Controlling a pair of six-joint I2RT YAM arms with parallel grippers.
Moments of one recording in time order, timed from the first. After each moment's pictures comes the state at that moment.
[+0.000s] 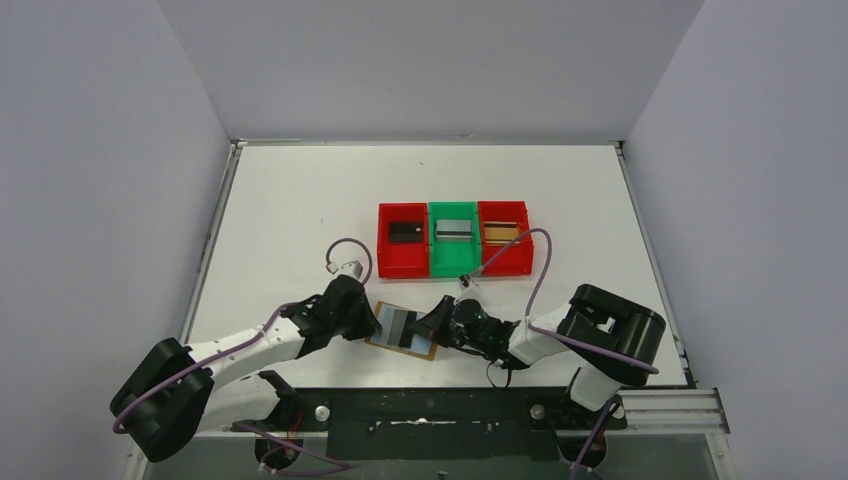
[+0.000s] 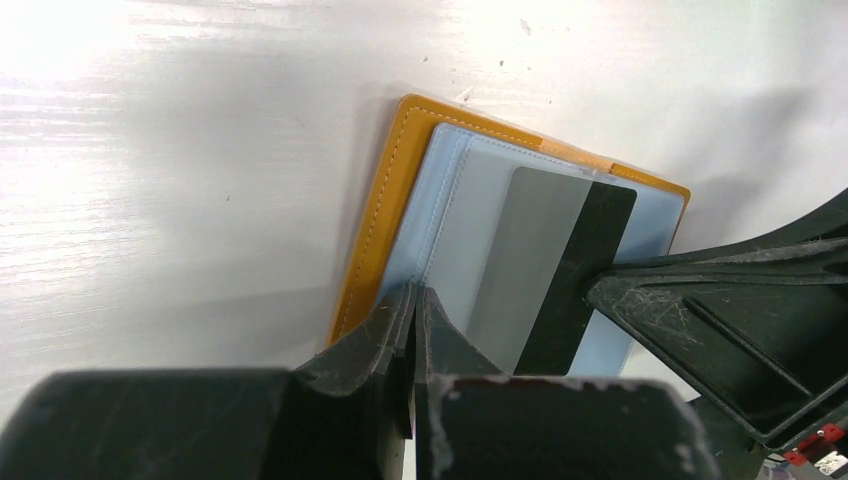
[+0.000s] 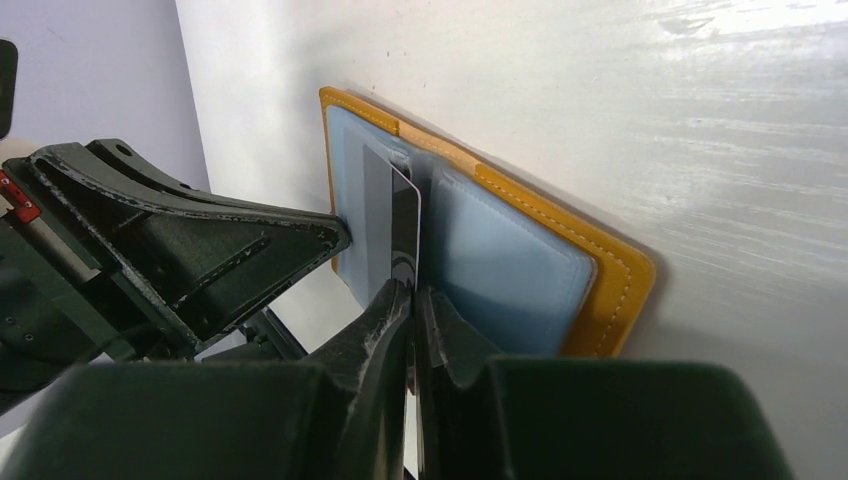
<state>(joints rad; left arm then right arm) -0.73 1.15 0.39 -0.15 -0.06 -0.88 1.02 1.62 0.37 0.72 0.07 1.30</state>
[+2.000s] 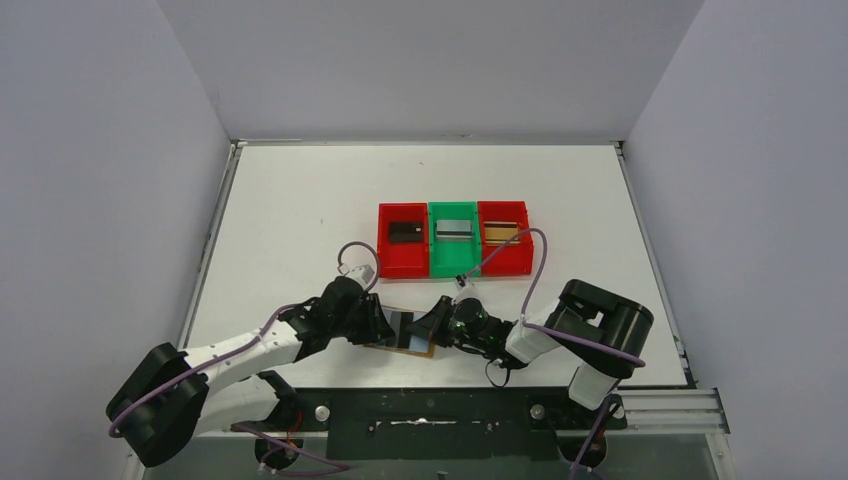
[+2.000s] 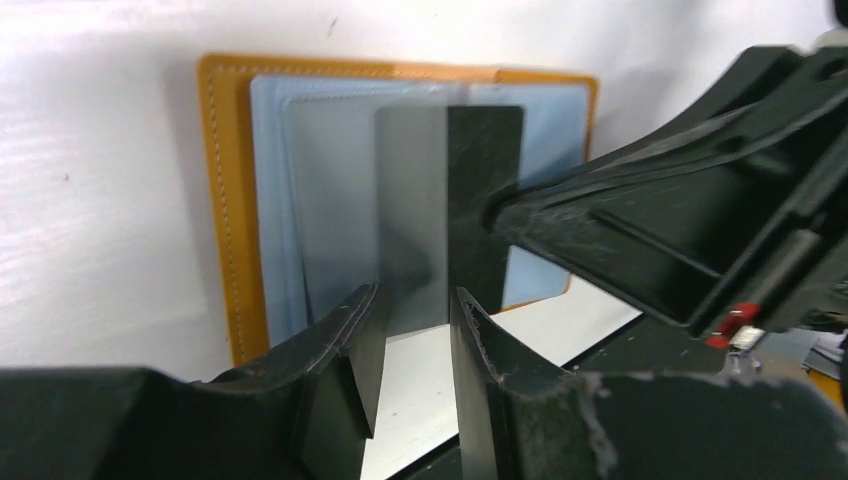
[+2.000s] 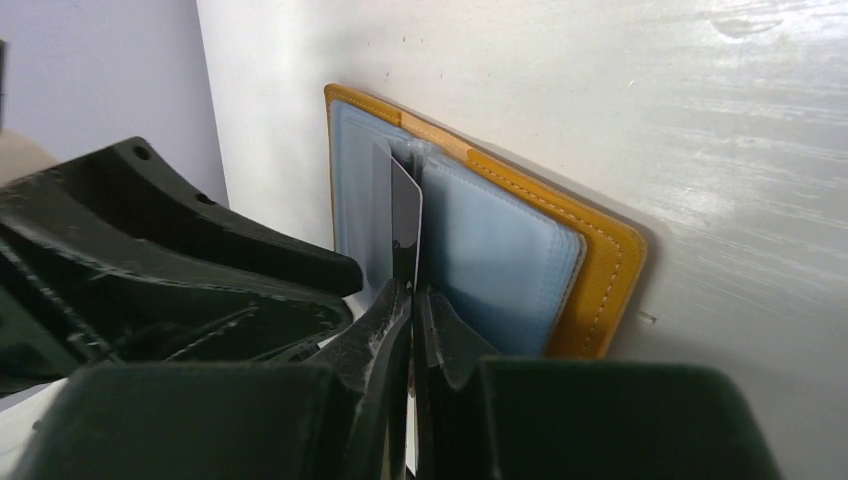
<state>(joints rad) -0.74 1.09 0.39 -0.11 0.12 -0.83 0.99 1.68 0.36 0.83 0.00 1.27</state>
